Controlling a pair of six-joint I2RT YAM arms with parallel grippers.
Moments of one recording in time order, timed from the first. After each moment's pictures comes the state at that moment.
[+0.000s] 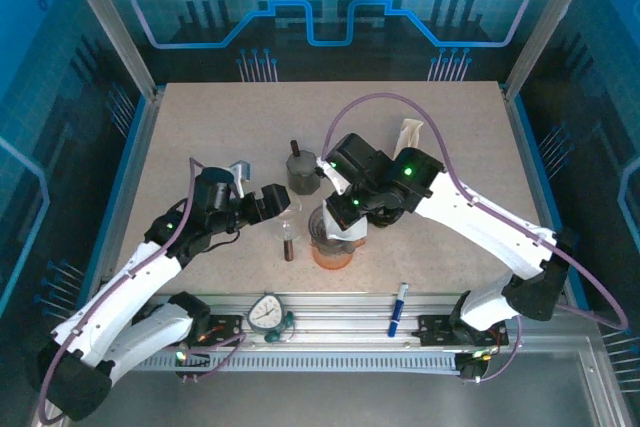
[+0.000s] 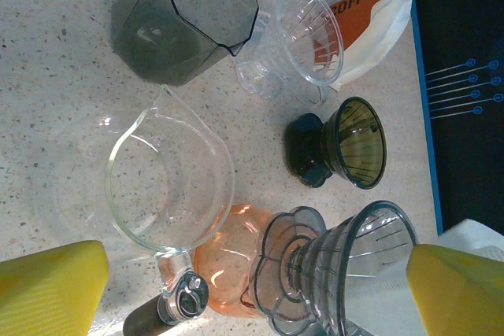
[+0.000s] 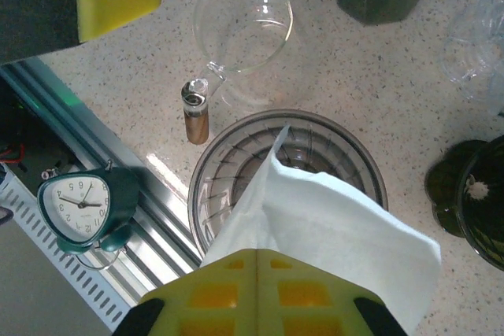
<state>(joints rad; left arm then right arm) -0.45 0.88 0.75 -0.52 0.21 -0.82 0.94 1.48 1.58 -1.17 -0.04 0.29</state>
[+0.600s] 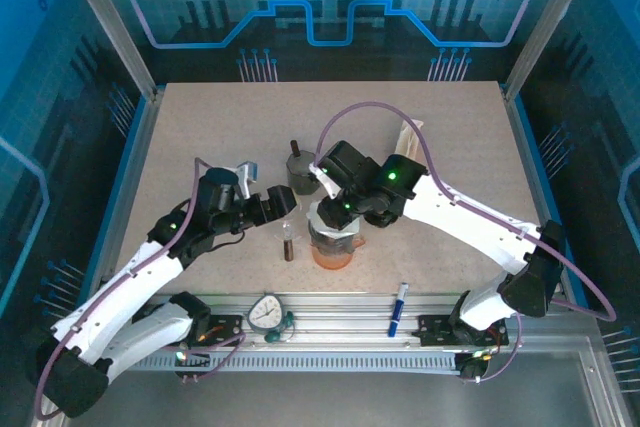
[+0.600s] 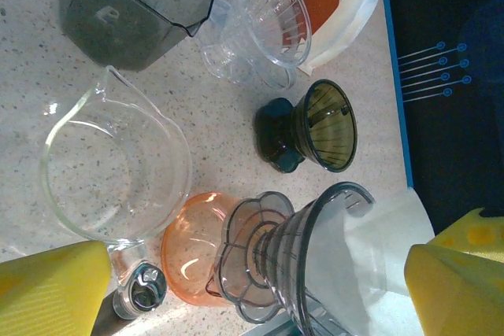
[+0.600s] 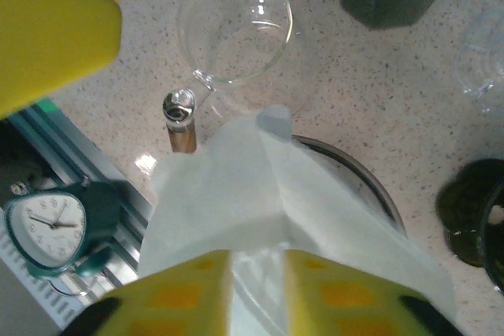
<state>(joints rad) -0.50 0.89 0.75 -0.48 0.25 -0.85 0.94 1.50 1.49 -1.05 -0.03 0.27</state>
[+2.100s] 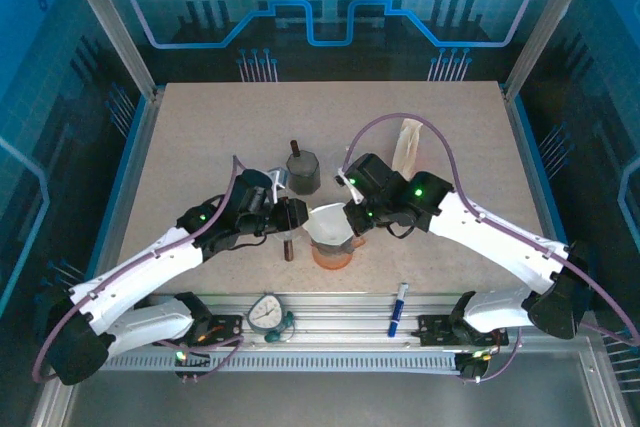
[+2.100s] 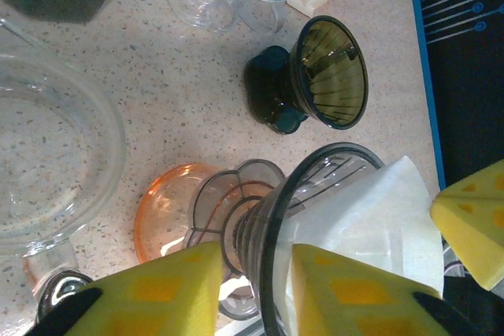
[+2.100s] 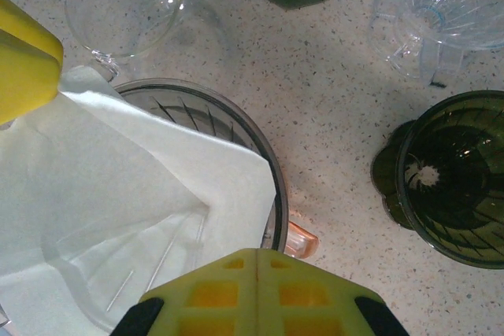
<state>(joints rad) -0.68 1.05 0.79 -0.44 0.18 -0.85 0.88 1.32 1.24 -0.94 0.07 0.30</state>
